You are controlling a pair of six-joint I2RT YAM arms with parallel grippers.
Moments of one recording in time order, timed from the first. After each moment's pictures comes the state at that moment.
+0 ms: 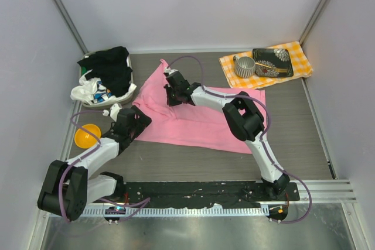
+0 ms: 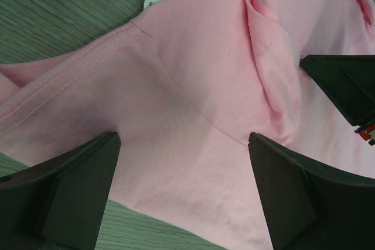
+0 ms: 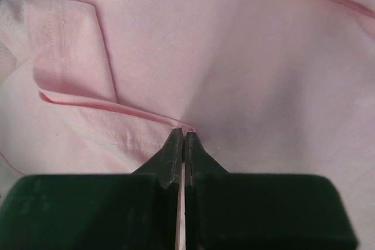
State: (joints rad) left arm -0.28 1.15 0.40 0.00 -0.21 -0.98; right arm 0.76 2.32 1.80 -0.26 0.00 0.39
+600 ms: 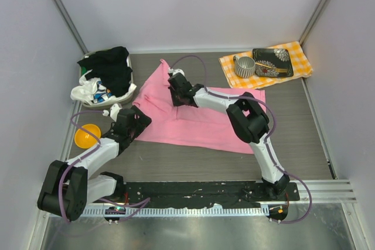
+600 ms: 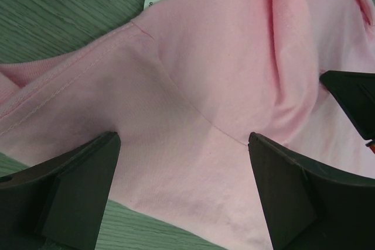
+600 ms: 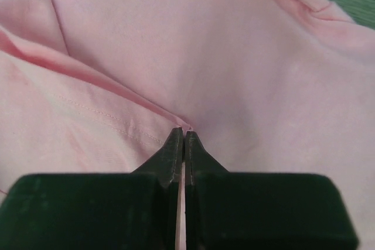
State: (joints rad) left arm -0.28 1.14 0.40 0.00 -0.21 -0.98; right arm 0.77 2.26 1.72 -0.26 0.15 0.36
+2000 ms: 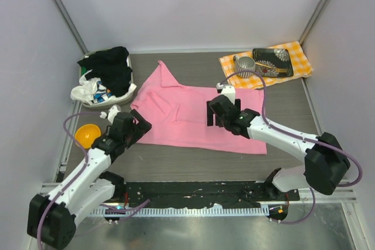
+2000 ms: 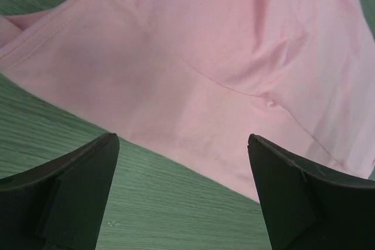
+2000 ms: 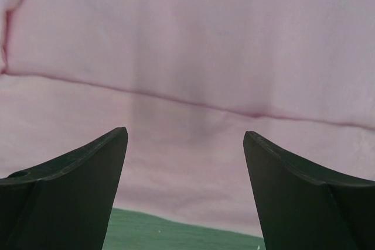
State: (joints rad) left arm -0.38 0.82 0.47 -0.43 -0.22 -1.00; right arm 0.77 1.38 0.93 -0.40 0.49 0.51
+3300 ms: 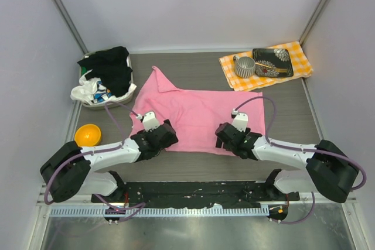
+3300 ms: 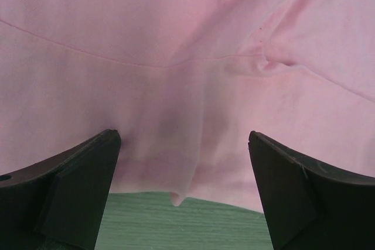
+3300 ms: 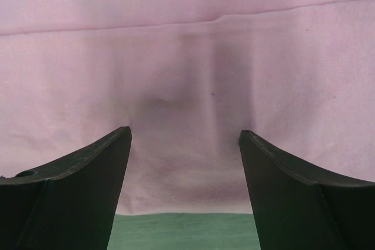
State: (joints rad) left arm -0.87 1.30 0.54 -0.24 -0.53 -1.11; right arm 0.84 1.27 0.53 -0.32 0.51 0.89
